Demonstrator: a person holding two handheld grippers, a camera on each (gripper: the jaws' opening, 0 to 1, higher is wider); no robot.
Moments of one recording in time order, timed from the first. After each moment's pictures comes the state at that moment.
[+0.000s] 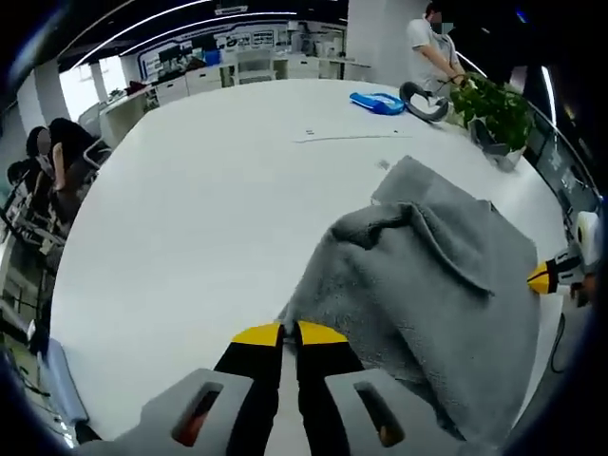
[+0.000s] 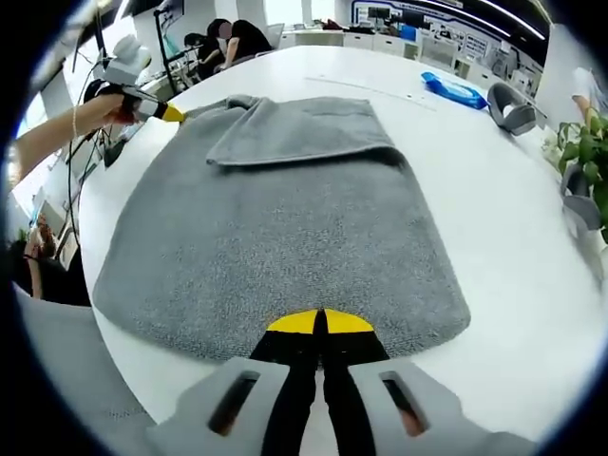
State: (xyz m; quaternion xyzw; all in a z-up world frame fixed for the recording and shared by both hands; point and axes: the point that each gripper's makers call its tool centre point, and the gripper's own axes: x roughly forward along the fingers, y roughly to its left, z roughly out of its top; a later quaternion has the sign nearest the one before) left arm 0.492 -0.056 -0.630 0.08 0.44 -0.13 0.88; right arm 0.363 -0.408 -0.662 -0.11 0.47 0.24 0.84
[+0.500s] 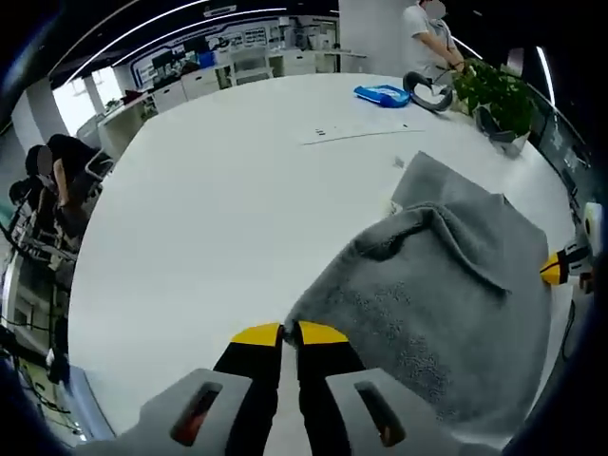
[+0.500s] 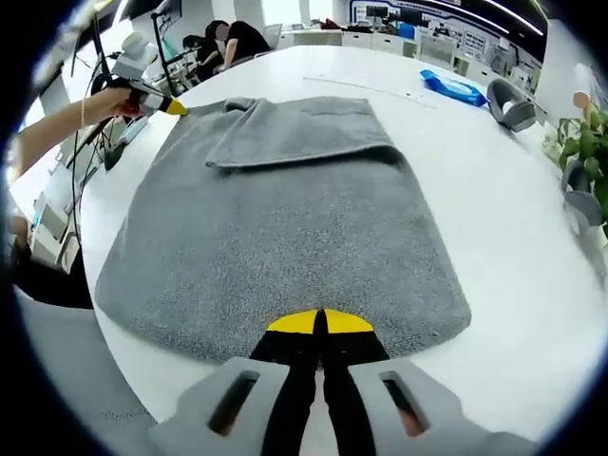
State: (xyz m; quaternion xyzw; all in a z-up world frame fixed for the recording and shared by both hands) left arm 0.504 -0.044 -0.625 0.11 0.44 -0.13 0.88; right arm 0.362 -0.407 -0.662 -0.10 0.47 0.24 0.84
